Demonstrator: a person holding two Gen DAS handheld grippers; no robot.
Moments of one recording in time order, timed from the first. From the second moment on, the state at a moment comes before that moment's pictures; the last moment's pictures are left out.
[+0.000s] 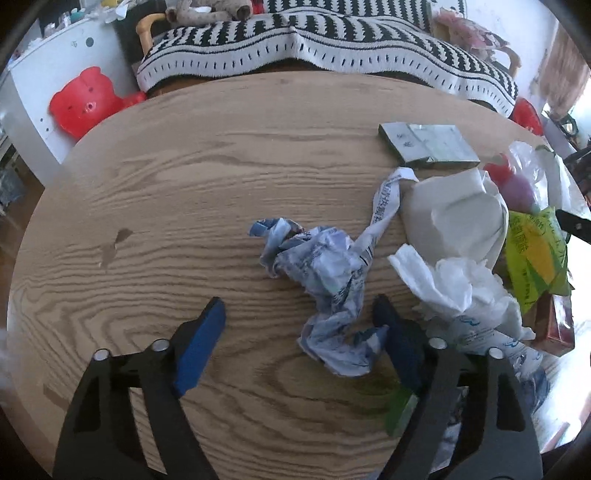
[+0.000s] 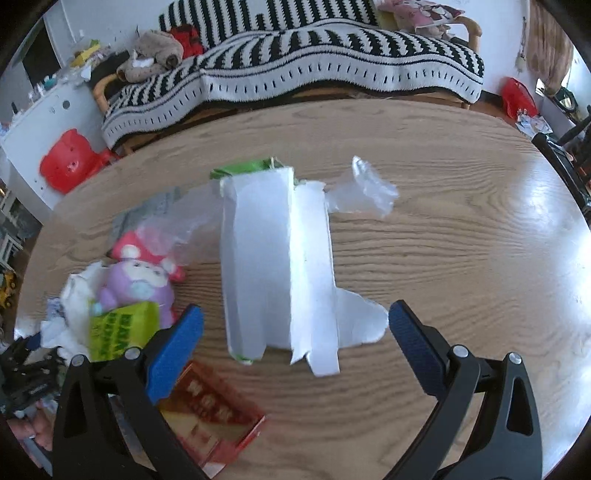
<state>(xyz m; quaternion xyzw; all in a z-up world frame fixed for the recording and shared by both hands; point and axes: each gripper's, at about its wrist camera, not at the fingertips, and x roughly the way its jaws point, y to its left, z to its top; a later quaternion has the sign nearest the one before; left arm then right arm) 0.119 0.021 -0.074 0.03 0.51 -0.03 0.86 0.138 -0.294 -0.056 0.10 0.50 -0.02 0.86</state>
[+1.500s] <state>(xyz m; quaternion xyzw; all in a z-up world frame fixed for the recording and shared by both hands) -0.037 -0.322 0.014 0.11 0.37 -0.37 0.84 -0.171 -0.560 0.018 0.19 0.39 -0.21 0.88</state>
